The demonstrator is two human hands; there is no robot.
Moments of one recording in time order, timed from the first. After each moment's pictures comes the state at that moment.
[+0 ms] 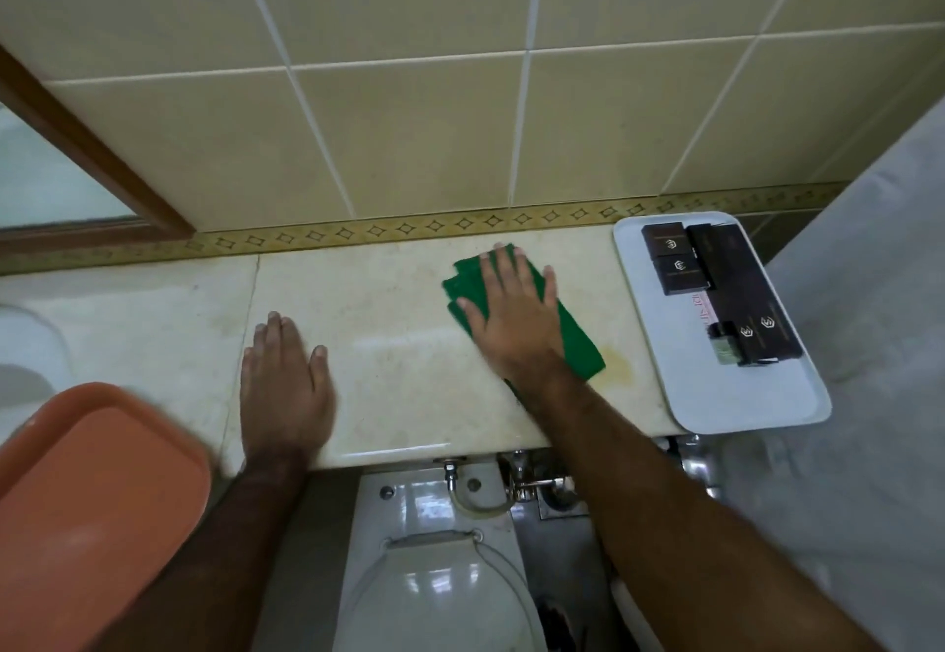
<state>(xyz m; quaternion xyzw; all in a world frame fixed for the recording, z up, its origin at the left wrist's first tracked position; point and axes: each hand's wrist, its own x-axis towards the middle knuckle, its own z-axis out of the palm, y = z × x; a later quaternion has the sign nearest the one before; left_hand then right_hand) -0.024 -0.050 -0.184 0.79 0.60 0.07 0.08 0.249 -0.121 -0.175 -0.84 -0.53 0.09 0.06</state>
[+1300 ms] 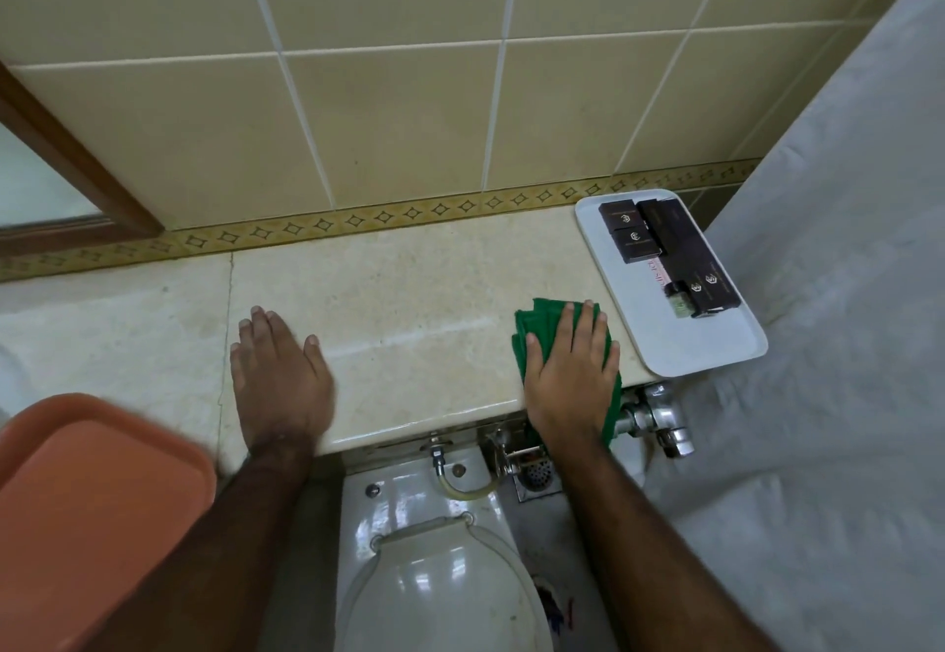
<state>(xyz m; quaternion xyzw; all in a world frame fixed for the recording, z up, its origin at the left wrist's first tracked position) -0.022 -0.054 -0.172 0.80 0.60 0.06 0.07 0.203 -0.237 -0.172 -0.96 -0.28 0.04 0.09</state>
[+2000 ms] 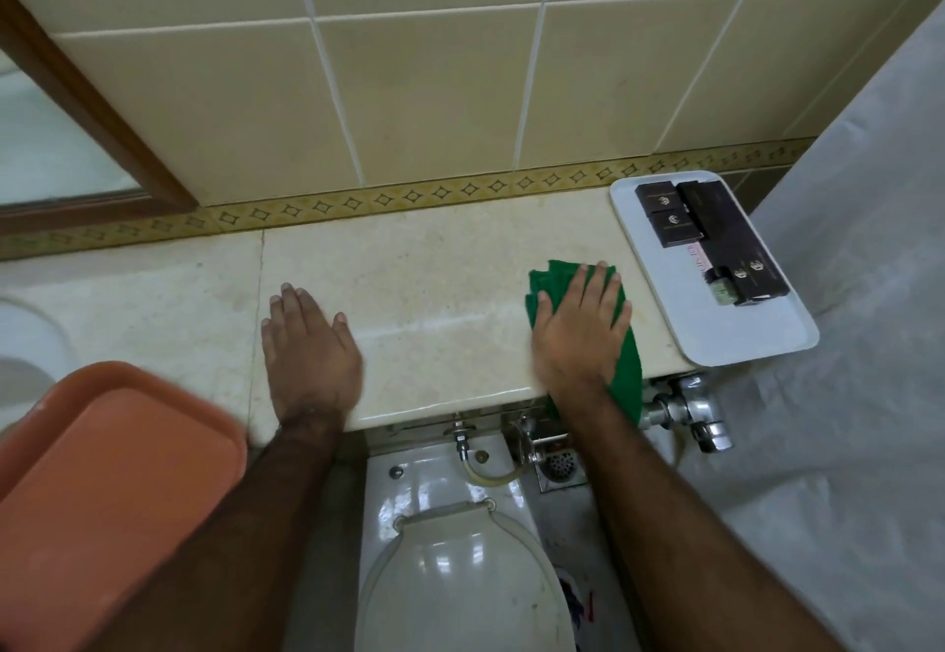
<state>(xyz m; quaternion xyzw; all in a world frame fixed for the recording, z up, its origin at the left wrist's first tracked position) -0.023 -0.051 -0.180 0.79 0.60 0.07 0.07 0.209 -0.194 -0.168 -0.95 -0.30 0.06 0.06</state>
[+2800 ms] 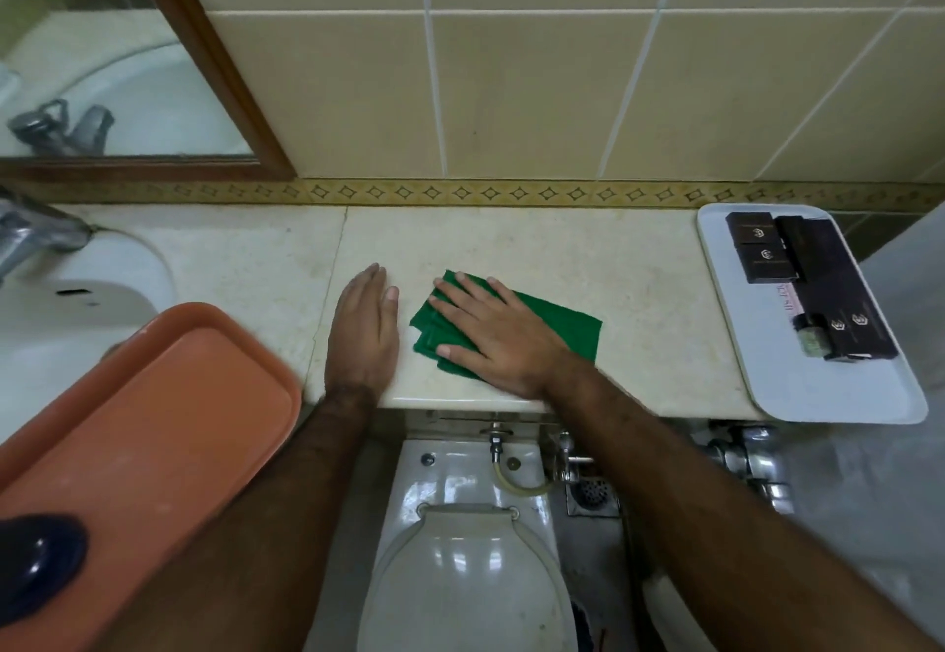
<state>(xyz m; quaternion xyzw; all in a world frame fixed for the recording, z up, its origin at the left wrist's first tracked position) -0.035 -0.050 -0.181 0.76 0.56 0.24 0.21 0.160 -0.128 -0.161 -0.61 -0.78 0.16 0.07</state>
